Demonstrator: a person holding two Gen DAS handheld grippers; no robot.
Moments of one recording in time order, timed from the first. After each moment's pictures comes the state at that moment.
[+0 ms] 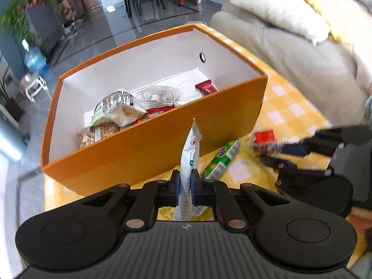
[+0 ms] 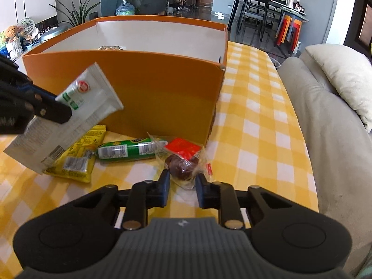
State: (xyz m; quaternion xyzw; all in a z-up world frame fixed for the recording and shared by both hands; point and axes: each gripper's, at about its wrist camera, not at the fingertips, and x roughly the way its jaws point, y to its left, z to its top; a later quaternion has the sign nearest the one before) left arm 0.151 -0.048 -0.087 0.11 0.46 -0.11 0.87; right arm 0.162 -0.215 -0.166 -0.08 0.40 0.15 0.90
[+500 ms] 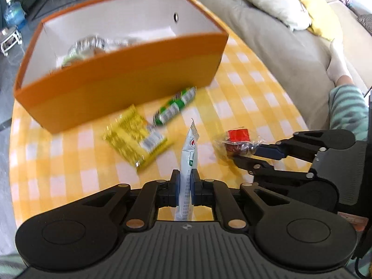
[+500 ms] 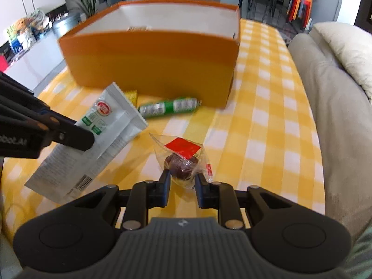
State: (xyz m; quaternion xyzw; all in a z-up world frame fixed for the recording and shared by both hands) left arm 0.108 -0.050 -0.102 0.03 0.55 -0.16 0.82; right arm 0.108 -0.217 -0.147 -0.07 0.47 0.17 0.86
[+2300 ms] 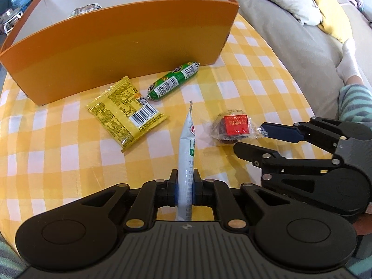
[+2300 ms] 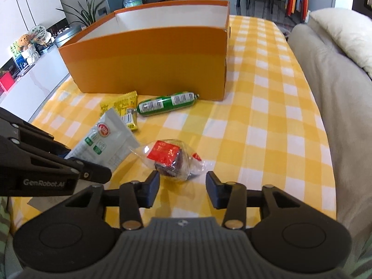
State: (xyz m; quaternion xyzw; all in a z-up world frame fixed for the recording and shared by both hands) left arm 0.105 -0.054 -0.130 0.00 0.57 -0.14 0.81; right arm 0.099 -0.236 -0.158 -0.02 0.46 0.19 0.87
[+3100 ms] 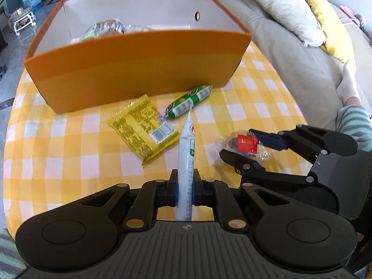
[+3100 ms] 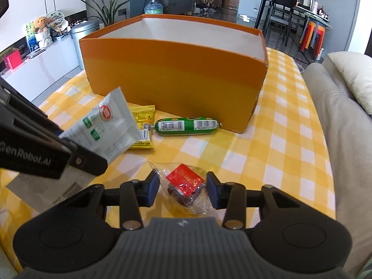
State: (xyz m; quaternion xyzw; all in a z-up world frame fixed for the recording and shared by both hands) left arm 0.105 -0.033 -0.107 -0.02 0.54 -0.13 0.83; right arm 0.102 -0.201 -0.154 -0.09 0.40 0.21 0.89
